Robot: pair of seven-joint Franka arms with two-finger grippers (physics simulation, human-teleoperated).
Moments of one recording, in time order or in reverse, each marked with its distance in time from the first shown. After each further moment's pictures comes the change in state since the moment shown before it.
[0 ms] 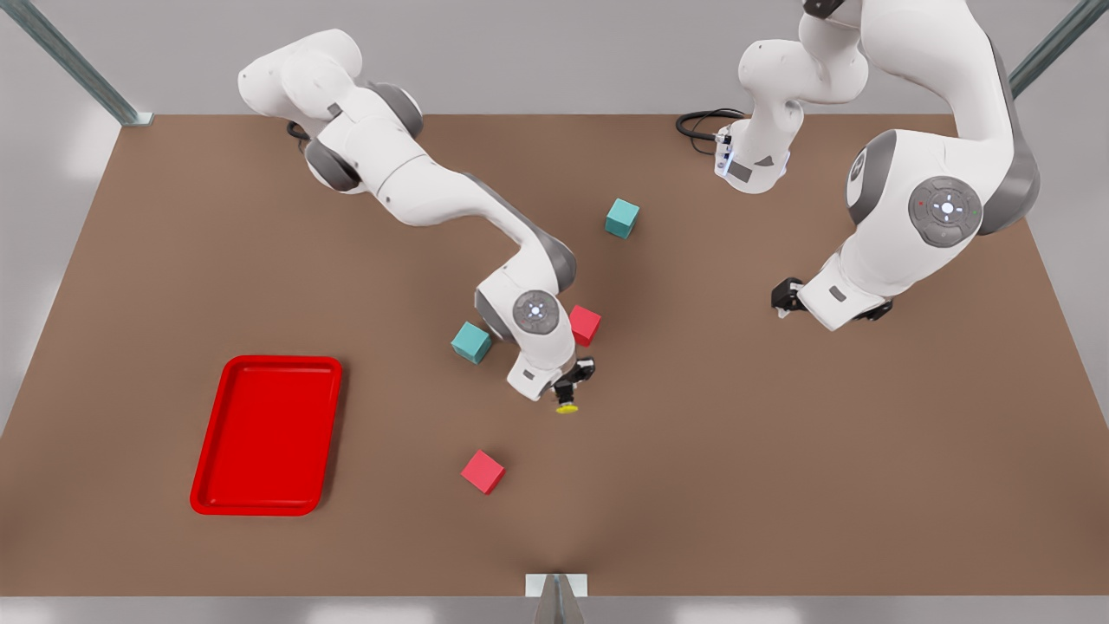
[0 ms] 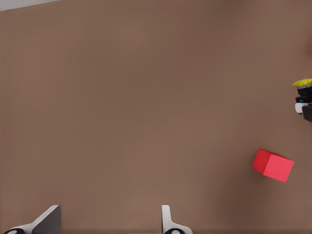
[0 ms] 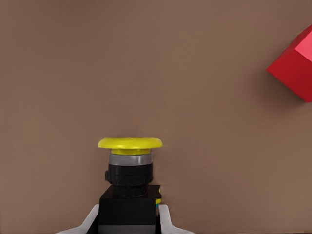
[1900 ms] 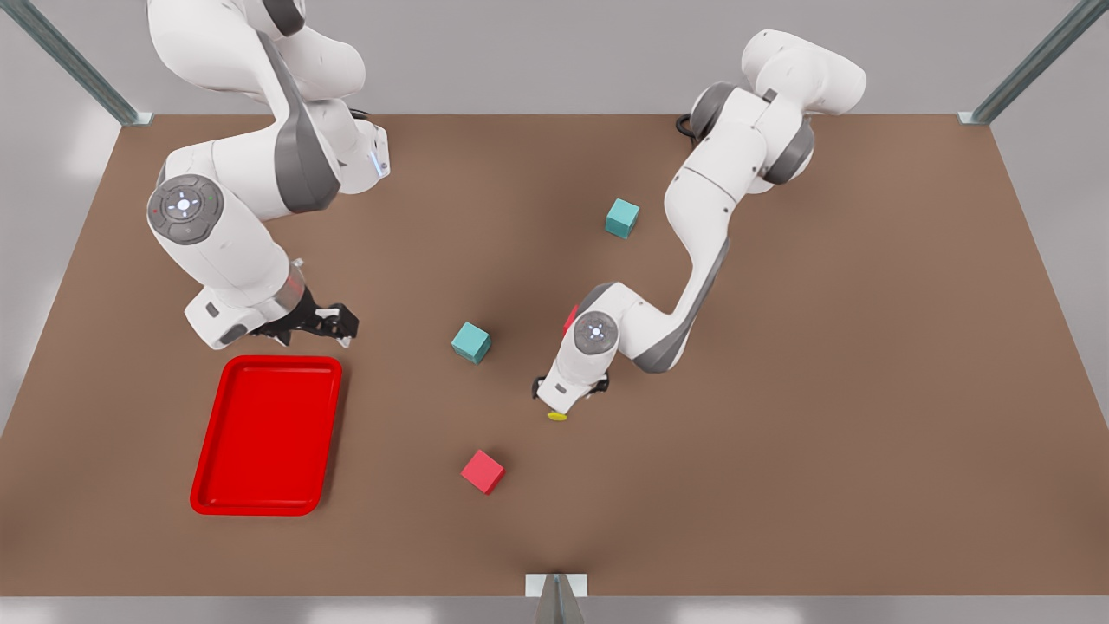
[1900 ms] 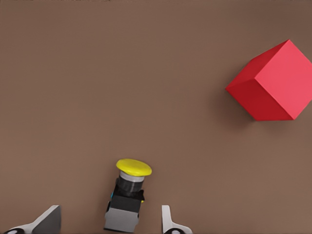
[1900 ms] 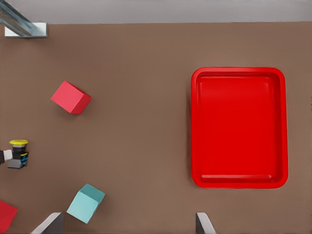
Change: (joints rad) left arm -0.394 0.796 -0.078 0.366 0.005 0.625 -0.732; right arm -0.511 -0.765 0.028 -0.456 0.017 -0.389 -0.332
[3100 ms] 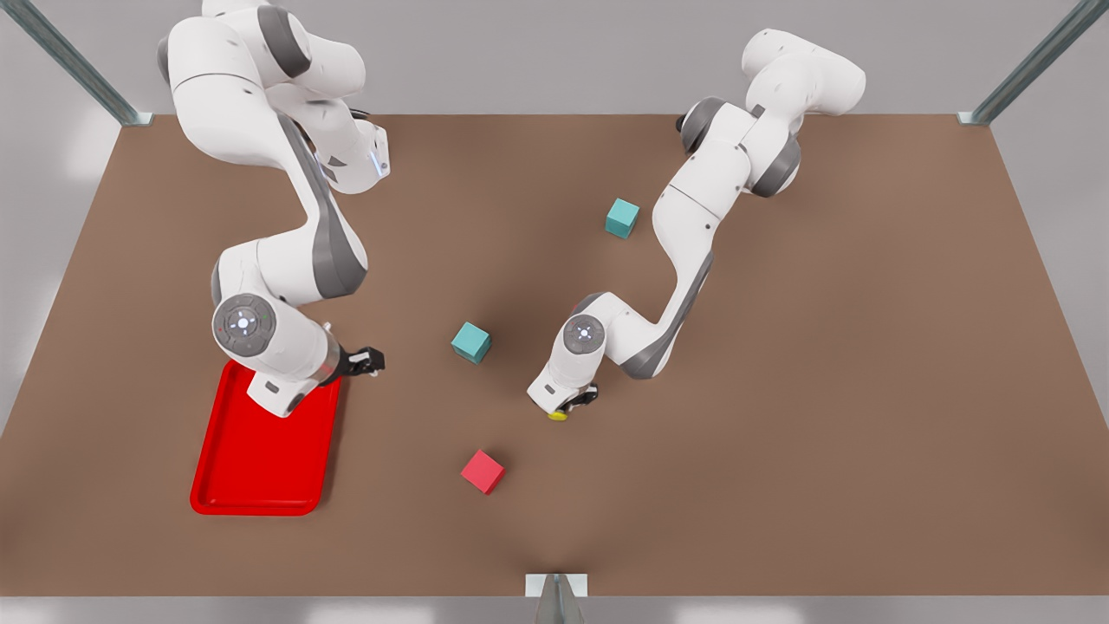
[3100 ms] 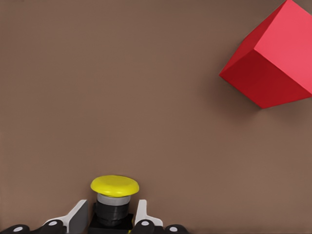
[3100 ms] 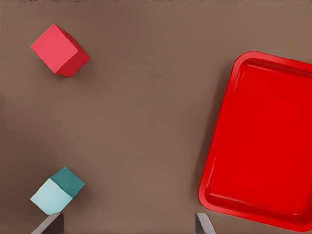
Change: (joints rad) left arm -0.020 0.093 -0.003 0.023 0.073 0.120 0.073; right arm -0.008 0.188 -0.001 -0.029 0.016 0.073 -0.231
